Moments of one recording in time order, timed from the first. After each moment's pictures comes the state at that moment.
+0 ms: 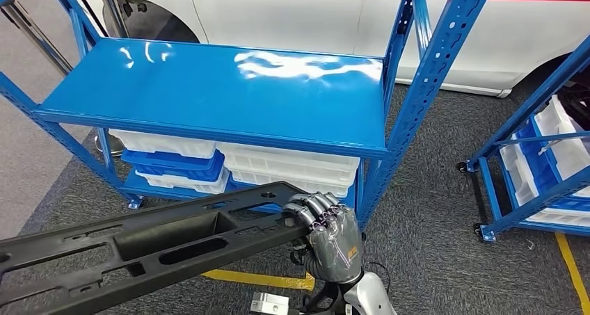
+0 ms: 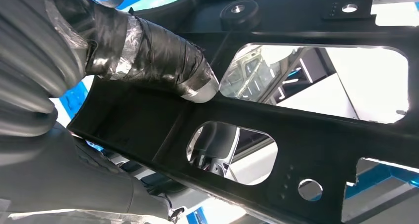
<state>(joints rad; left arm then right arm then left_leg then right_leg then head) -0.11 -0.23 0.96 -0.21 -1.25 0.23 -0.21 -0.12 0.05 0.65 -1.61 1.00 -0.69 -0.27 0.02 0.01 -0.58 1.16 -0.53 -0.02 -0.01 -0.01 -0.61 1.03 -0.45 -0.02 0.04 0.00</state>
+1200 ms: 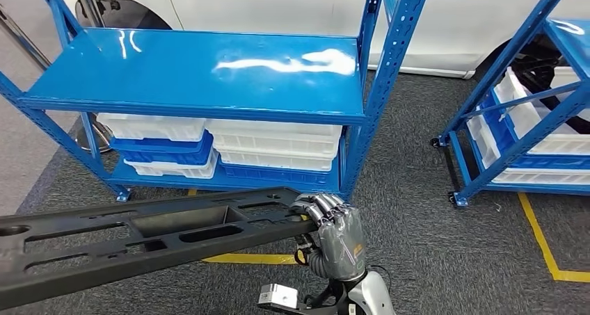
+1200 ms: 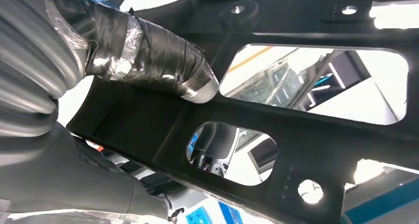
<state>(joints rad) -0.10 -0.23 0.96 -0.21 -1.24 0.24 -0.23 -0.11 0.04 0.64 -1.60 0.89 -0.67 -0.27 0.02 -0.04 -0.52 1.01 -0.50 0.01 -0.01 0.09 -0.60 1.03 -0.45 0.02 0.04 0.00</state>
